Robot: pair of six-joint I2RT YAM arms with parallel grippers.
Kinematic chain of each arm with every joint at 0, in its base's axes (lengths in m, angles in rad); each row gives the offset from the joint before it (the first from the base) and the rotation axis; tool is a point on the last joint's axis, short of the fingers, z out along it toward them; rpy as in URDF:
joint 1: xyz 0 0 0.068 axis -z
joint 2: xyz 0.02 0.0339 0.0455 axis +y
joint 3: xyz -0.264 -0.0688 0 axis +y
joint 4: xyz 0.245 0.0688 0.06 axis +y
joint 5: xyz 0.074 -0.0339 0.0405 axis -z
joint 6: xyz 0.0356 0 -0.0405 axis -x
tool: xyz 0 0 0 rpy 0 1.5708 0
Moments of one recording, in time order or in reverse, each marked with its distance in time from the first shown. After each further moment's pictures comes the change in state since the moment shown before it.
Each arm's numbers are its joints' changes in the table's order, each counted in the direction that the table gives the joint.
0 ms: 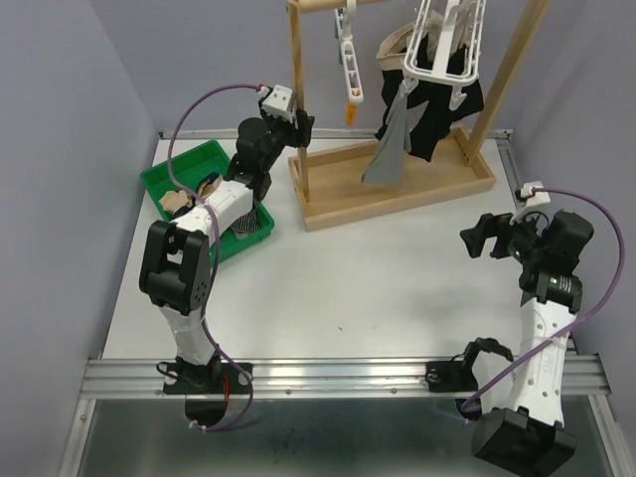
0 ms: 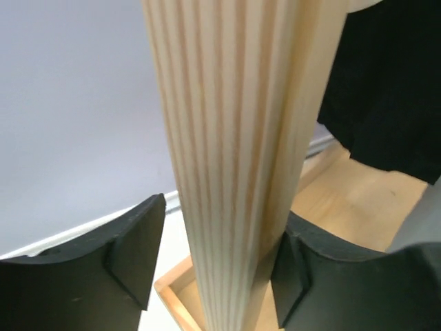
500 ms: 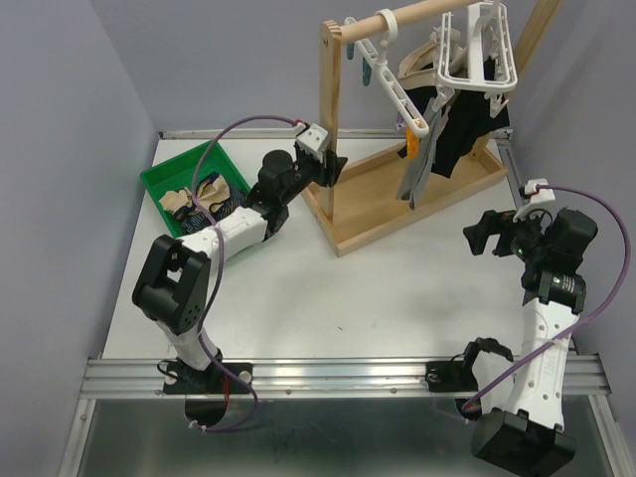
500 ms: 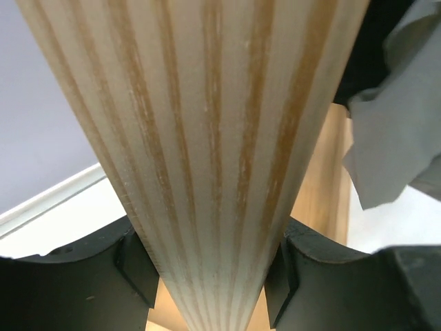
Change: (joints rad) left arm 0.212 -0.164 0.267 -0.062 0.067 -0.029; right arm 0.000 -0.002 -0.043 0.034 0.026 -0.008
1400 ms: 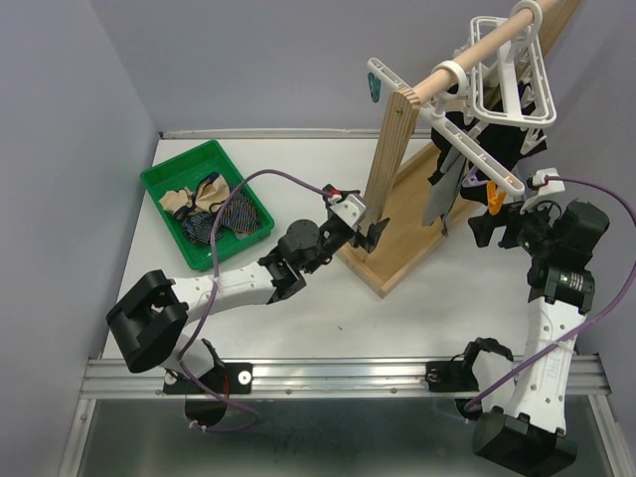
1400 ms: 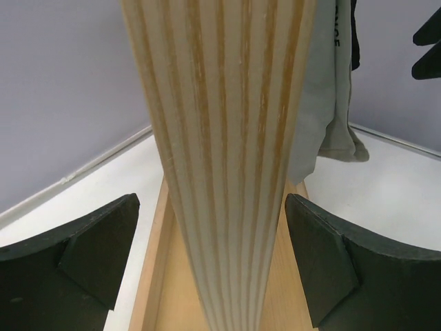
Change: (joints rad) left arm 0.398 -0.221 0.282 -0.156 -0.320 -0.125; right arm 0.000 0.019 -0.103 0.016 -0.001 0.000
